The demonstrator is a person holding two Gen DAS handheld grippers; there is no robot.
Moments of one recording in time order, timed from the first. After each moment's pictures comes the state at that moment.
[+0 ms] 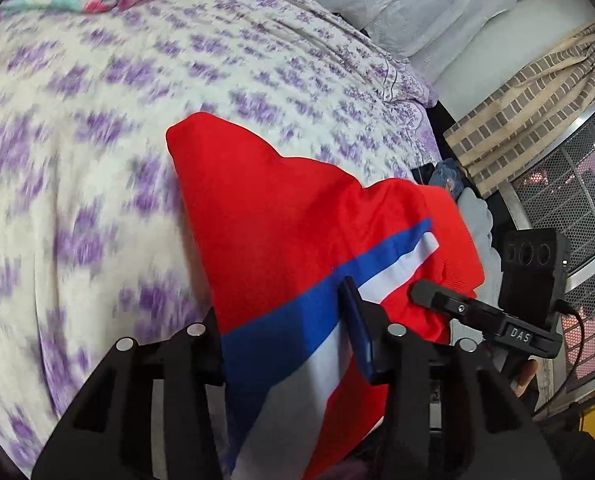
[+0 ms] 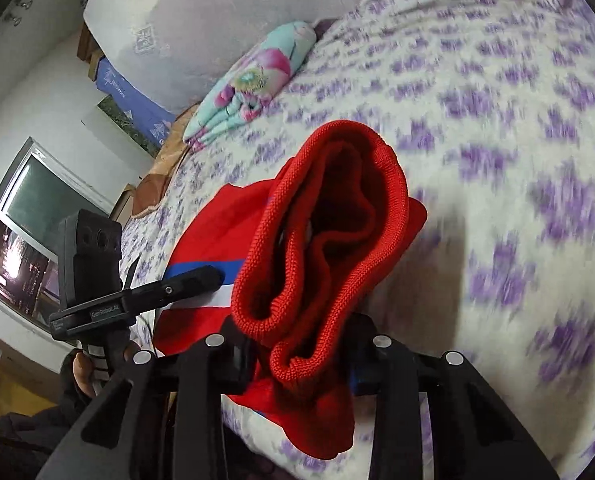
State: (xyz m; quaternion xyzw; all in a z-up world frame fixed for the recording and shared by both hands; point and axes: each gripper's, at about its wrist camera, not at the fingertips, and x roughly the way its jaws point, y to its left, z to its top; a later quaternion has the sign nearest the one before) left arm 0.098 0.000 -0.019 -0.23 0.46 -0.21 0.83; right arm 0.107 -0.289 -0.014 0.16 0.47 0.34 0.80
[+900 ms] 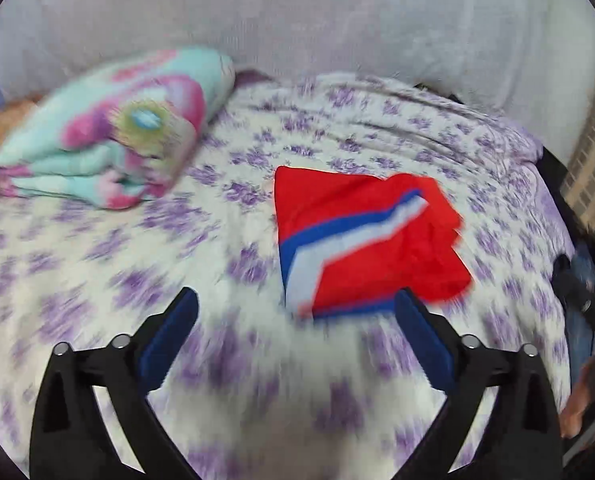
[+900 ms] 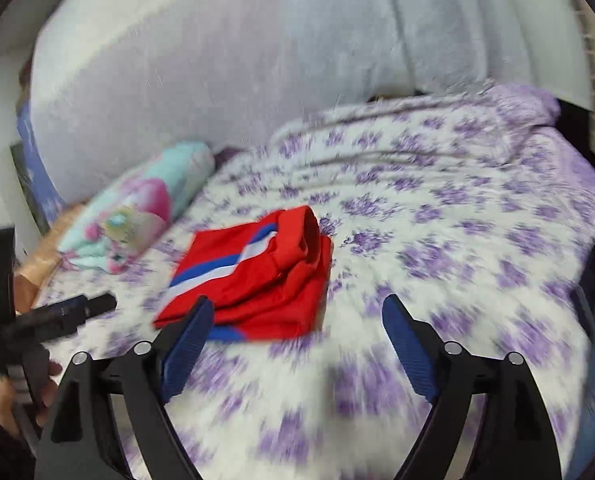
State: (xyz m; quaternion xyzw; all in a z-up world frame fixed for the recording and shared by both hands) left arm 0.266 0.024 0.028 -0.06 0.37 -0.03 0.93; right arm 0.257 -0.279 0.038 0.08 0.29 0.13 0.94
